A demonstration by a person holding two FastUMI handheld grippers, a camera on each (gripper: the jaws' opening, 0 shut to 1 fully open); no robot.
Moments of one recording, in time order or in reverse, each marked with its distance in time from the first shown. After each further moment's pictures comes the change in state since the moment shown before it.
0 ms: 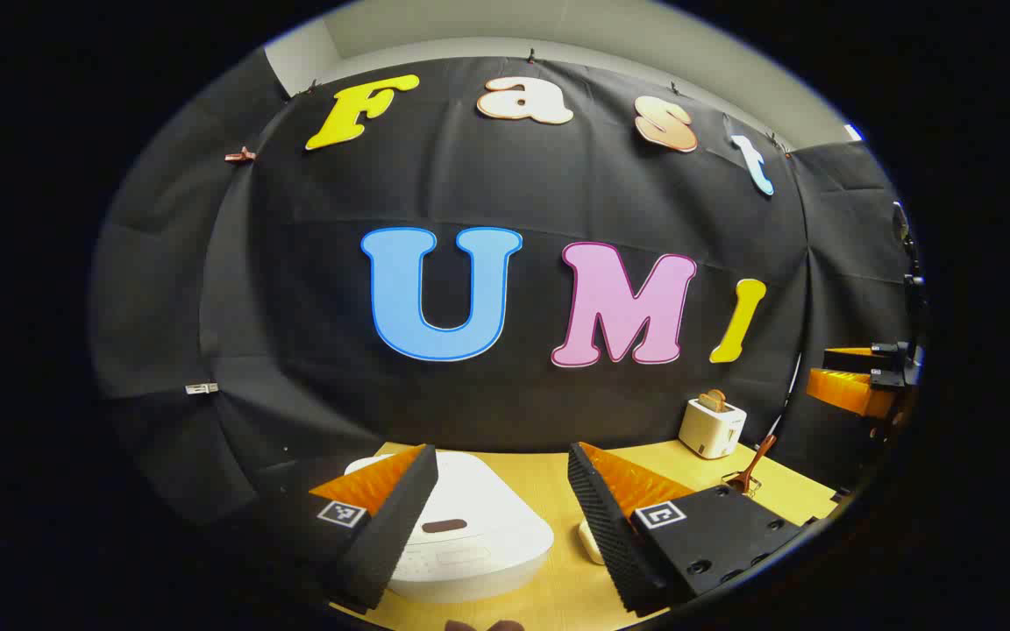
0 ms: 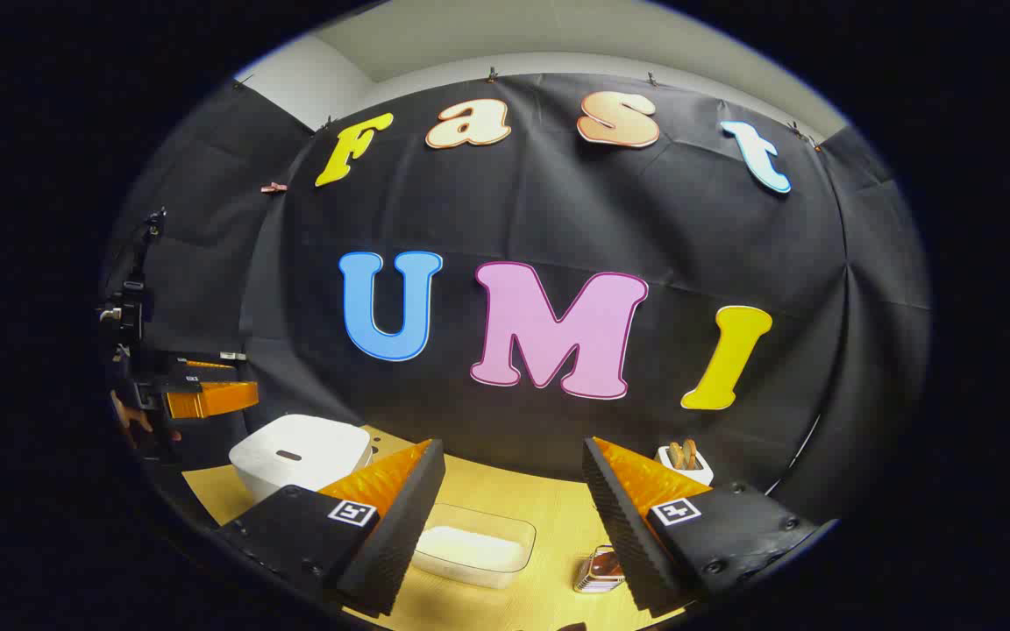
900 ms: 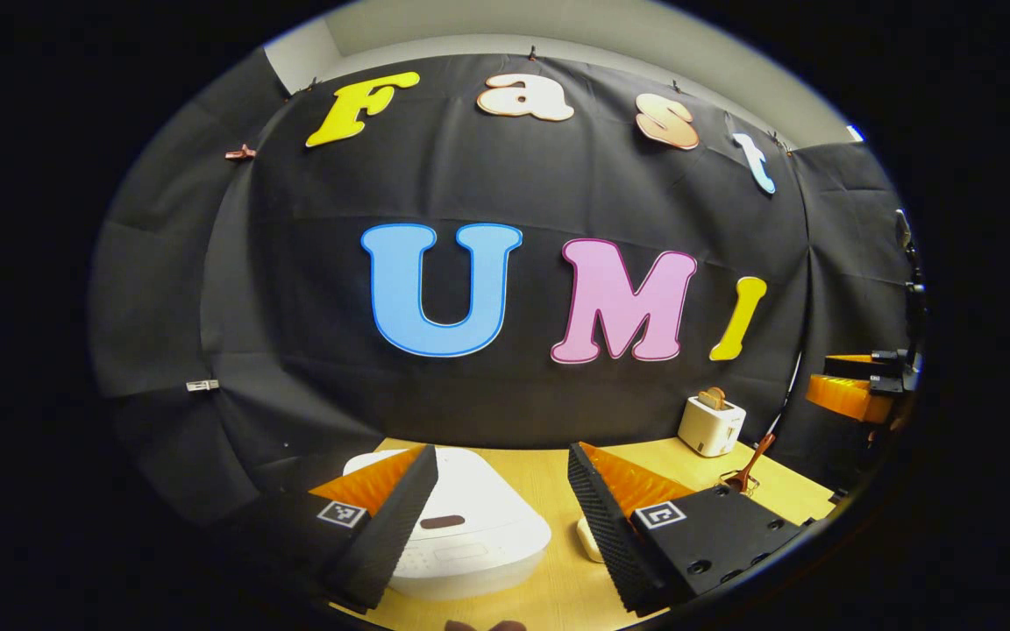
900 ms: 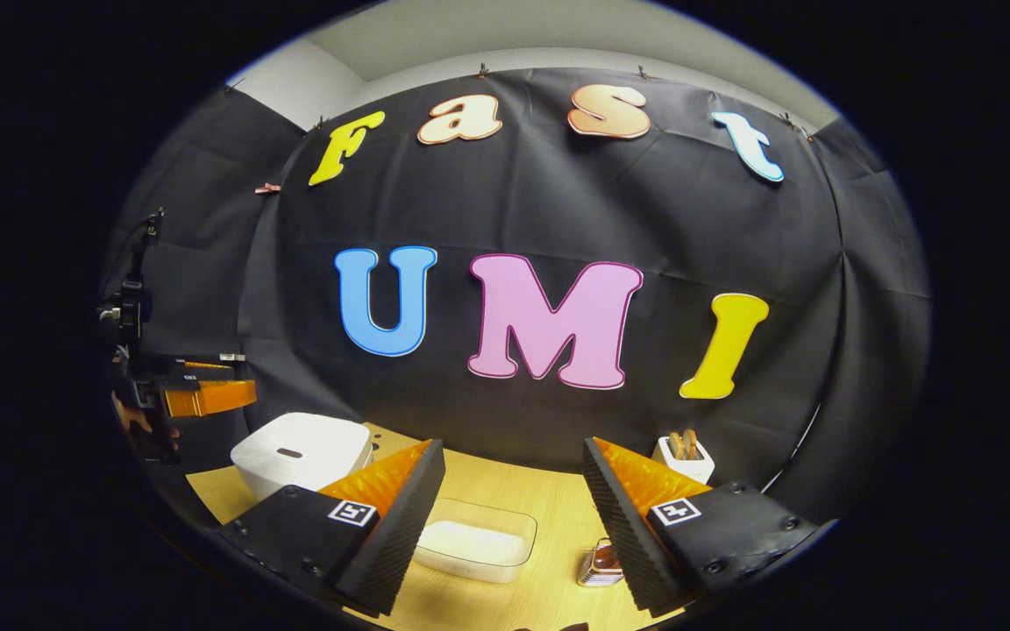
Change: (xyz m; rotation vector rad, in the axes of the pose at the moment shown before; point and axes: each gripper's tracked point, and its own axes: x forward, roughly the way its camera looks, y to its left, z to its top) left arm -0.002 -0.001 -0.003 -0.008 0.018 0.002; right arm -0.004 -0.004 -0.008 0.023 0.024 -0.010
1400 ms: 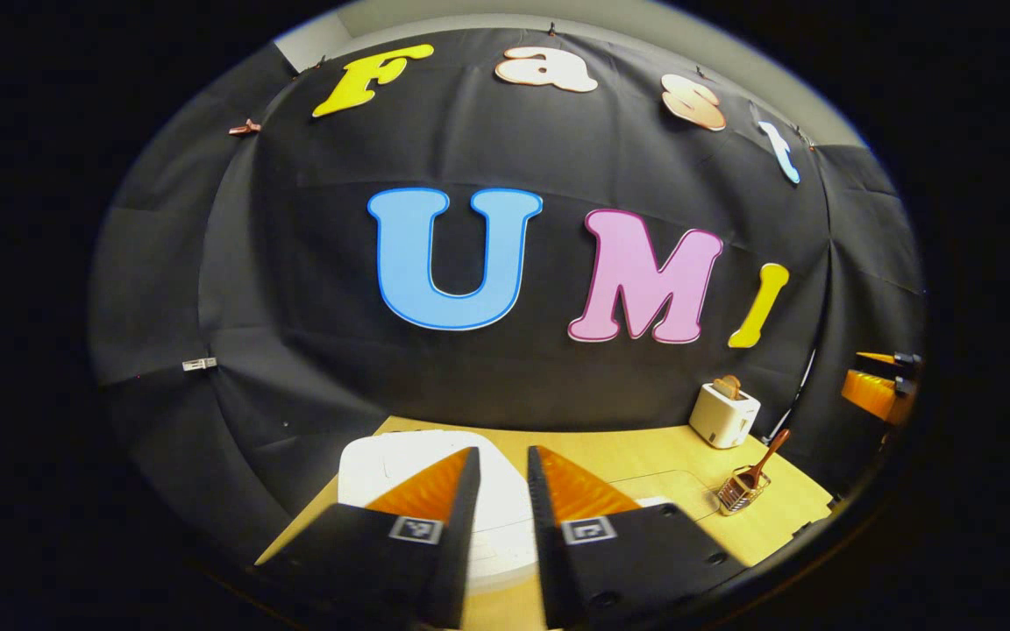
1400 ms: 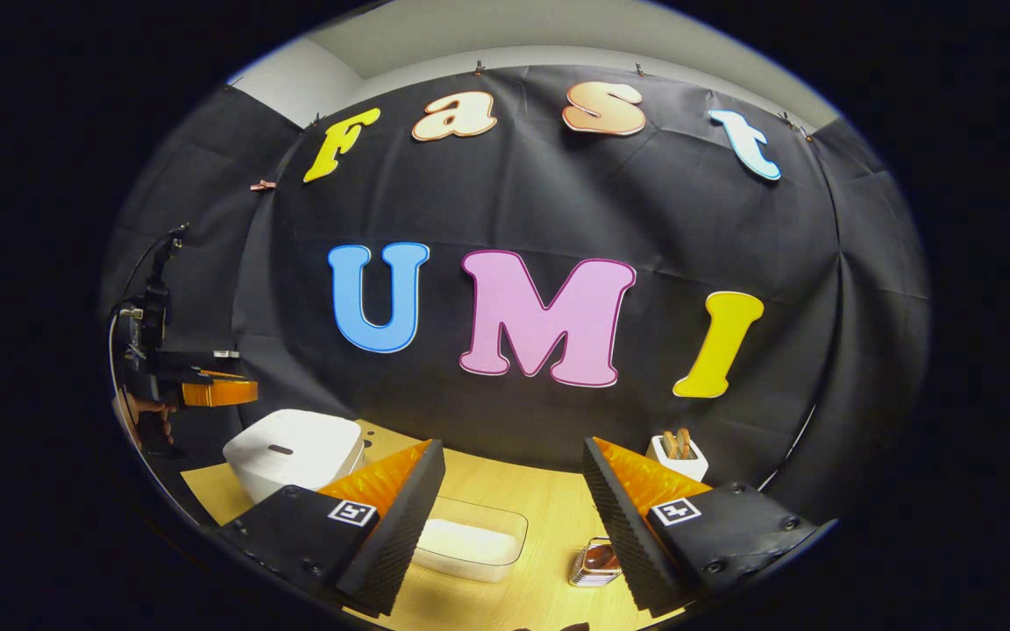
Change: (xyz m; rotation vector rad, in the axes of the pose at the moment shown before) left arm 0.041 0.020 -0.024 -0.028 0.106 0.047; right arm 0.005 -0.015 -0.004 -0.006 0.010 -0.020
